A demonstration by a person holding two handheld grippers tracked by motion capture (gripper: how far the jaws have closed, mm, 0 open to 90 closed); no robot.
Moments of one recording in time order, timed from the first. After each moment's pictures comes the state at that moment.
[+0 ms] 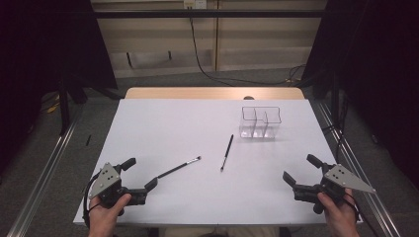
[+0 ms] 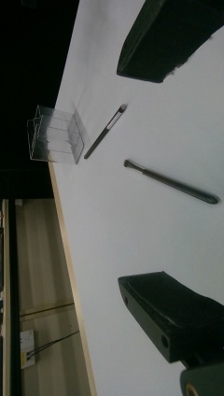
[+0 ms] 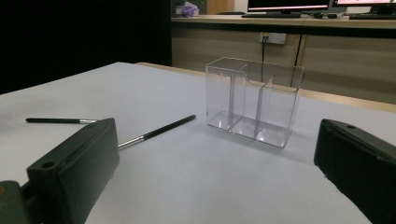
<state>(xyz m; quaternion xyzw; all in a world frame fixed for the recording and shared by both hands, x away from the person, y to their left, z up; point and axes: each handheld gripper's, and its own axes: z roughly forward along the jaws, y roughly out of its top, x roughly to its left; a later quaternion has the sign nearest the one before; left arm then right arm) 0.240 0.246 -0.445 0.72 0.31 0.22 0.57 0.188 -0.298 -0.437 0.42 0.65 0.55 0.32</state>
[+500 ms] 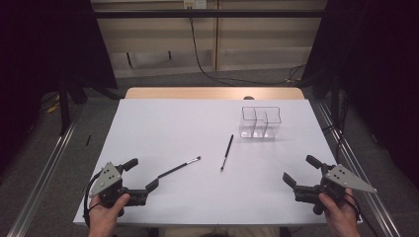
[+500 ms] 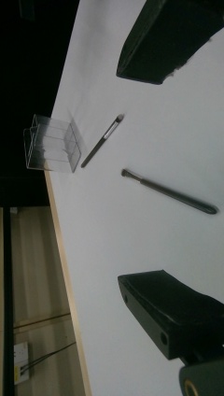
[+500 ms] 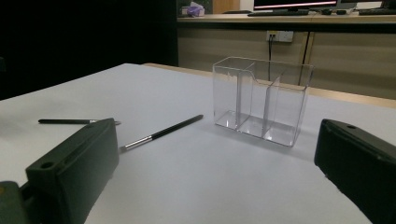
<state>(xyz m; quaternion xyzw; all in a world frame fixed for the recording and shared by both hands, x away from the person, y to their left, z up) 0.239 0.244 -0.442 0.73 0.31 0.20 0.57 0.186 -0.299 -0.437 0.41 0.65 0.56 0.30</state>
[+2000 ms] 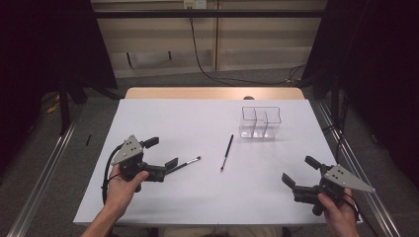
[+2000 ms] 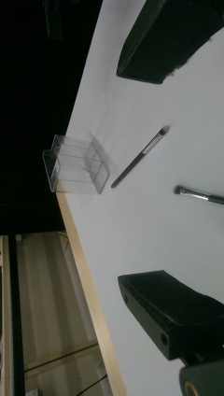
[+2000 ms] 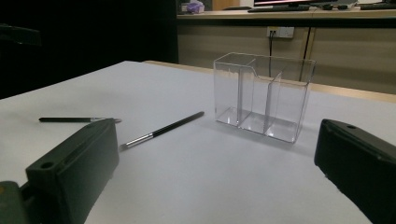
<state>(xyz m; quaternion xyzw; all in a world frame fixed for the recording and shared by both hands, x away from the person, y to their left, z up) 0.292 0.194 -0.408 0.75 0.27 0.17 0.59 0.187 -0.297 -0.438 0.42 0.65 0.56 0.30</state>
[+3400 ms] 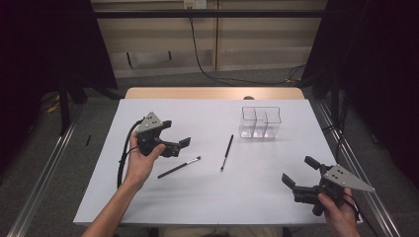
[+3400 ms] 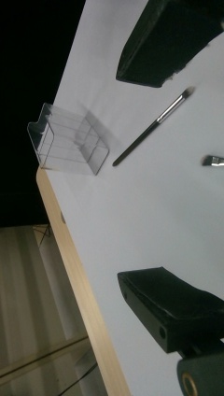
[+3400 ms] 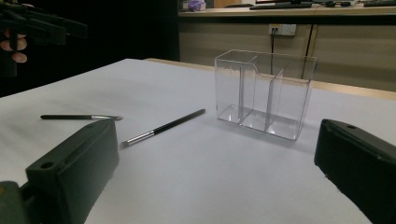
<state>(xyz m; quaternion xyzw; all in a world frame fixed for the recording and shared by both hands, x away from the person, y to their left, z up) 0.352 0.158 -0.397 0.78 0.29 0.15 0.53 0.187 -0.298 -0.439 0.42 0.66 0.56 0.29</state>
